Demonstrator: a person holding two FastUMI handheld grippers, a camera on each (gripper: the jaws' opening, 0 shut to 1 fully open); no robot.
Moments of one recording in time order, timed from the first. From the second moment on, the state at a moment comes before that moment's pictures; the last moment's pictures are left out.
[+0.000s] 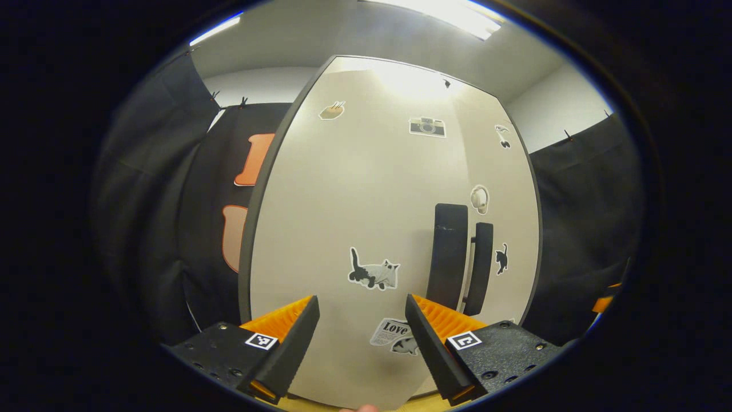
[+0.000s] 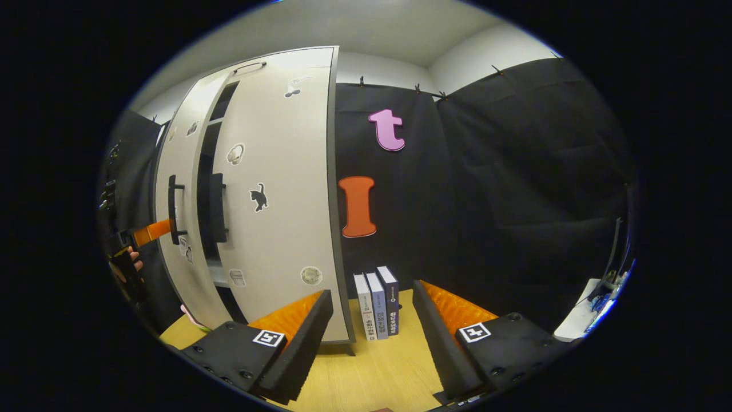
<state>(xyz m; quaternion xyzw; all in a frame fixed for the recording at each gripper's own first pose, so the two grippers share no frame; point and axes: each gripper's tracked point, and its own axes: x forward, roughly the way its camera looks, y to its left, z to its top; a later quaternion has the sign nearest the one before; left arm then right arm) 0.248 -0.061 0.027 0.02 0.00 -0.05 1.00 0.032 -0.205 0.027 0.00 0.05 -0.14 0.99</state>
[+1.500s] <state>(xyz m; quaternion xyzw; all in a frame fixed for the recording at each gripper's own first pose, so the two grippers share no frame) -0.034 -0.121 0.088 0.05 -0.01 -0.01 1.00 -0.132 -0.105 0.066 0.00 0.03 0.03 1.00</state>
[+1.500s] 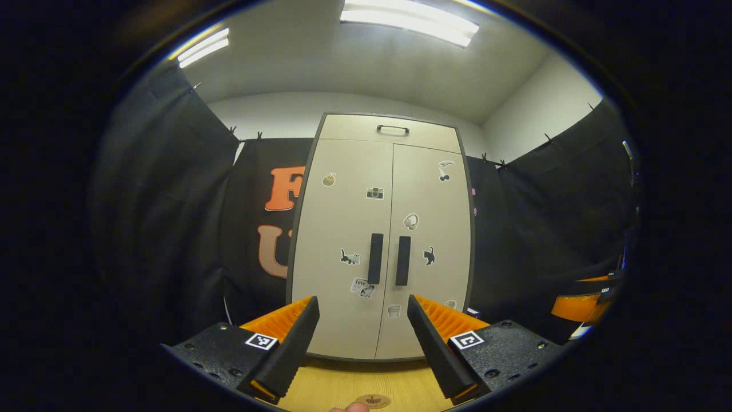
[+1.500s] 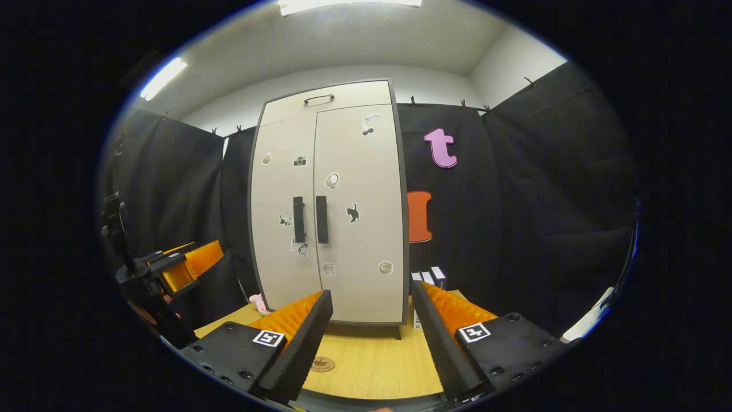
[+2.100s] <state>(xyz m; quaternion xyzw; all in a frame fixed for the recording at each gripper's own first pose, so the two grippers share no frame) -0.139 -0.155 0.100 0.02 0.01 0.01 1.00 -0.233 -0.117 0.070 0.00 0.03 0.07 1.00</state>
